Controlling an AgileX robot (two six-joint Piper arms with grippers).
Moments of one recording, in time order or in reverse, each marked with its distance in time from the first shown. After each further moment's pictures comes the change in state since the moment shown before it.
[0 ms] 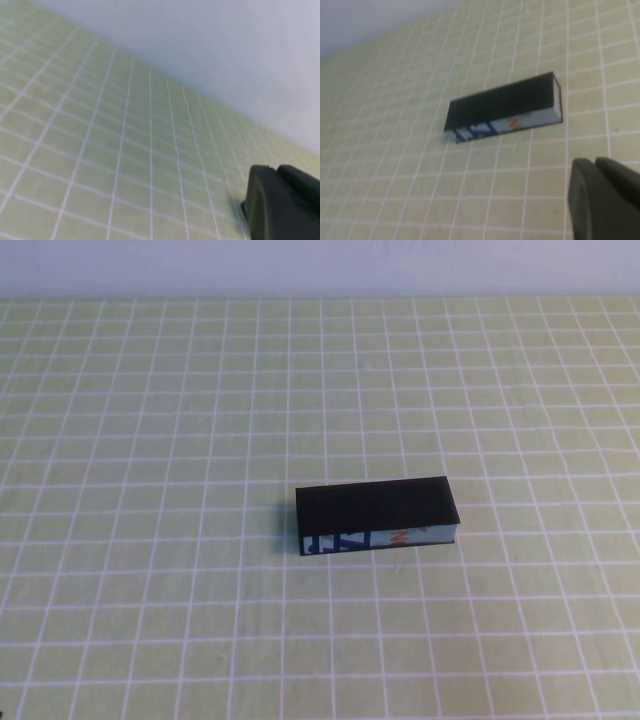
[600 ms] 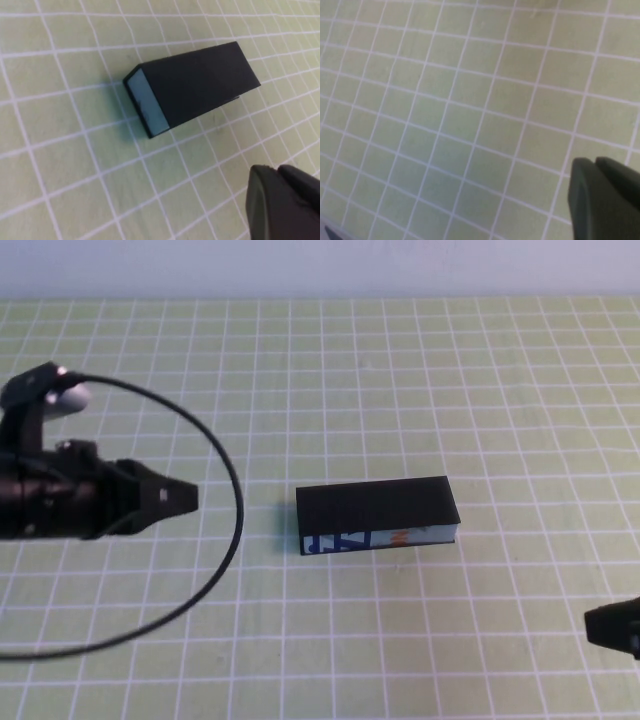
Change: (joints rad) right arm 0.080 0.531 -0.290 -0.139 0.325 -0.113; left arm 0.000 1.184 -0.751 -0.551 0.654 0.896
